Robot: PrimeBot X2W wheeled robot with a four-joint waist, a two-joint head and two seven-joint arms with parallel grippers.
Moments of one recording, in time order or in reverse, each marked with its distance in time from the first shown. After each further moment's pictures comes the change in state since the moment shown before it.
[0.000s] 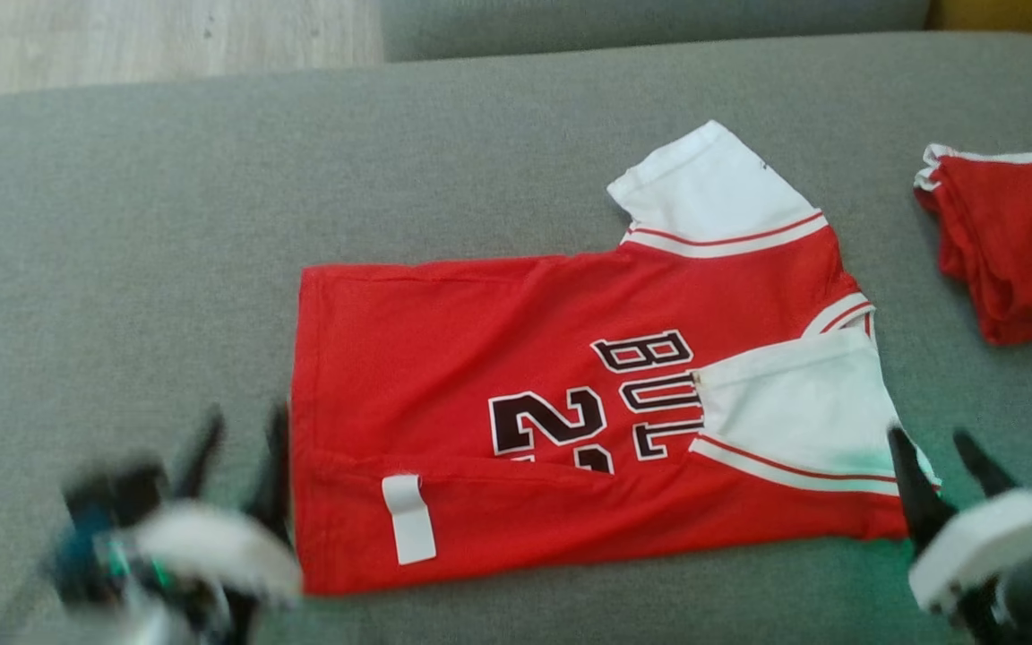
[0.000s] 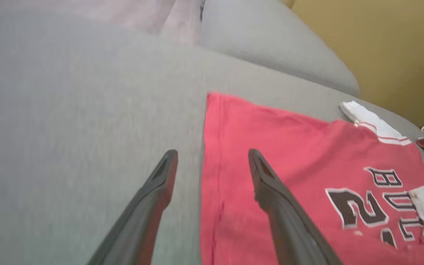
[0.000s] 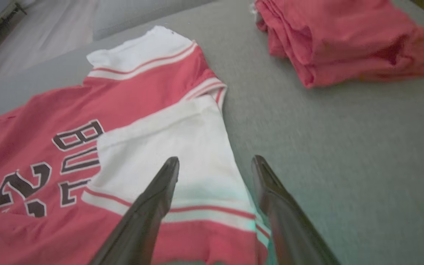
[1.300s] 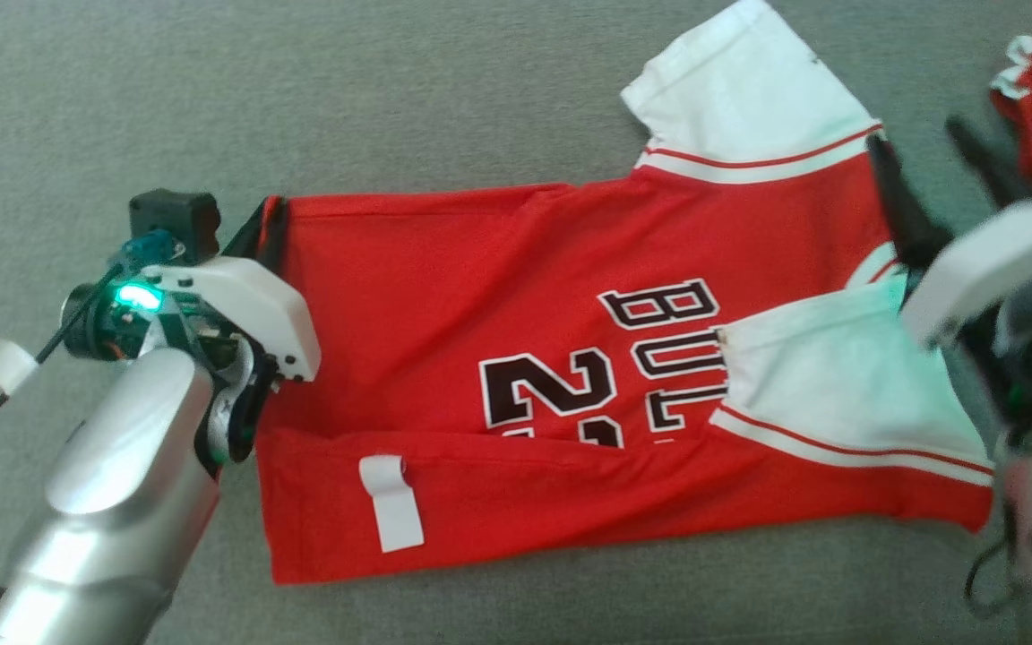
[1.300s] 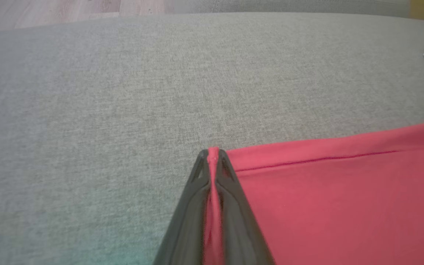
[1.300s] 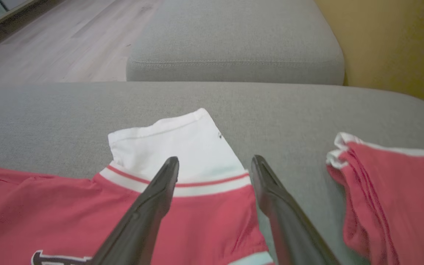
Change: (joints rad) left arm -0.647 -0.023 -0.142 0.398 0.167 -0.069 0.239; right arm -0.539 -0.133 0.168 0.034 -0.057 0.000 0.087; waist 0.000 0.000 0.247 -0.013
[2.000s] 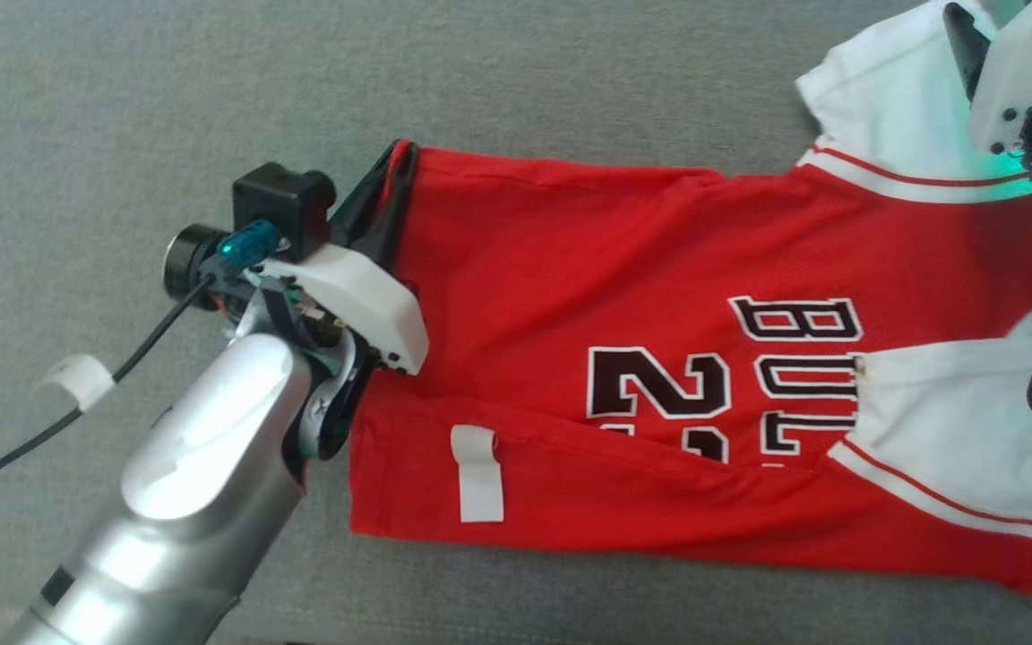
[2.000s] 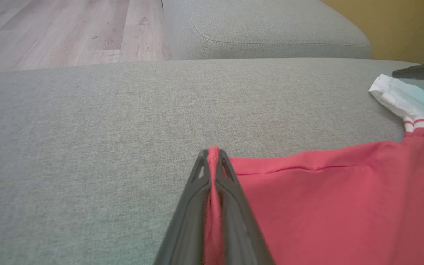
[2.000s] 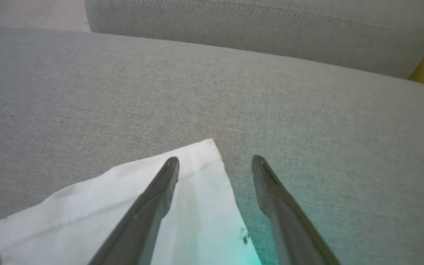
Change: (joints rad) left arm -0.020 -0.065 -0.083 -0.216 0.047 0.002 -0.055; right arm -0.524 -0.096 0.014 0.642 -0.117 0.000 0.127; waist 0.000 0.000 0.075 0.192
